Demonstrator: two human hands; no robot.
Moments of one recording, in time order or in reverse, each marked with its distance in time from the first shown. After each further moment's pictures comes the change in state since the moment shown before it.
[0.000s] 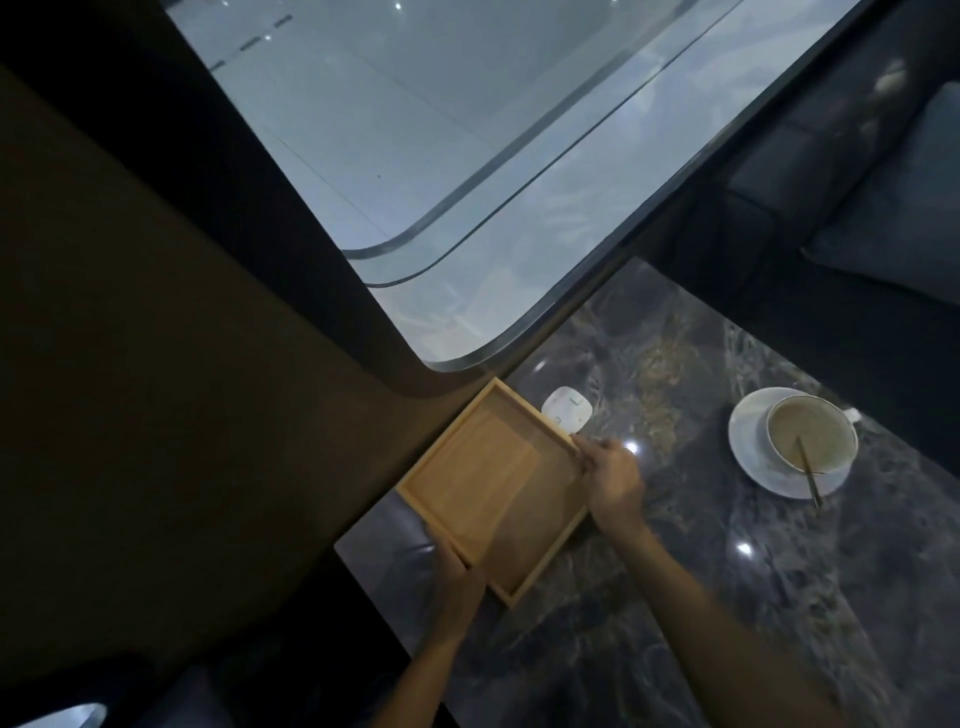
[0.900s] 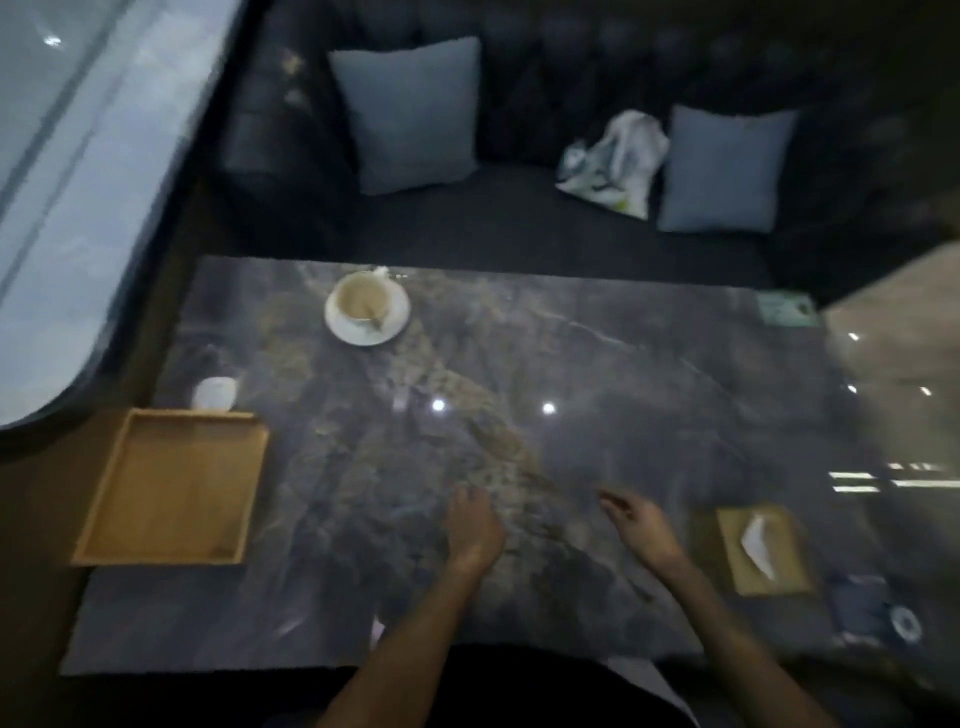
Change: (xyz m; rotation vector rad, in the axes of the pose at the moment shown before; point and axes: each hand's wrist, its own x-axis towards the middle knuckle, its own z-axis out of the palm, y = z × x) left_hand -0.304 -0.056 0.217 0.997 -0.524 0.998; right_hand -0.477 0.296 -0.192 0.357 0.251 0.618
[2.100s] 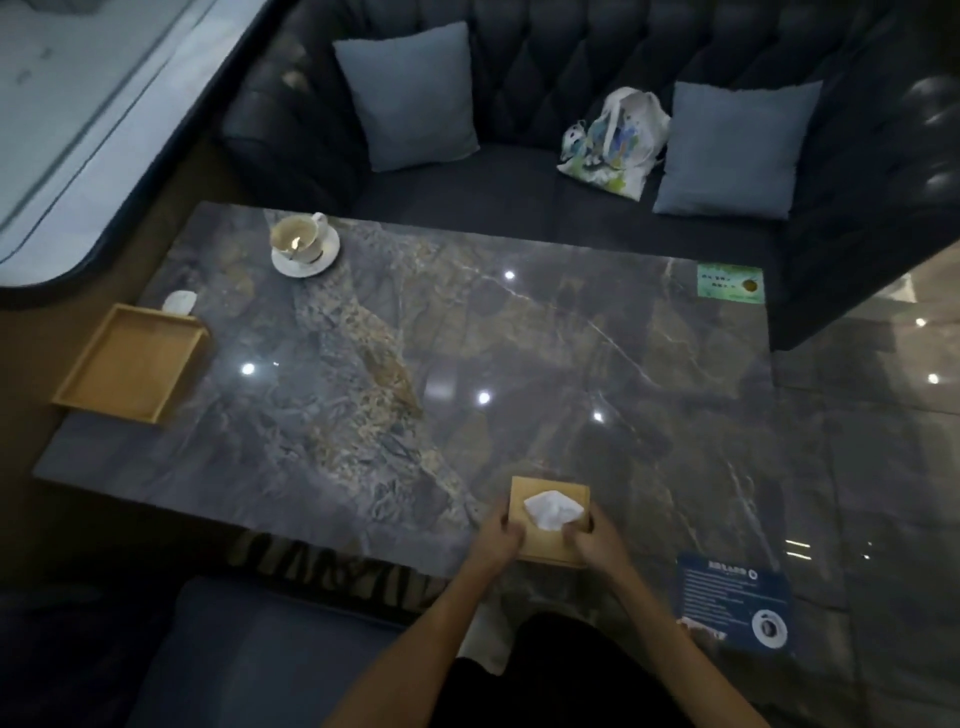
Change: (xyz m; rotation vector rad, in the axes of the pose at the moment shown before) left_hand -0.083 0.202 0.259 -0.691 -0.073 -0.222; right_hand -0.022 0.235 -0.104 0.194 -0.251 0.258
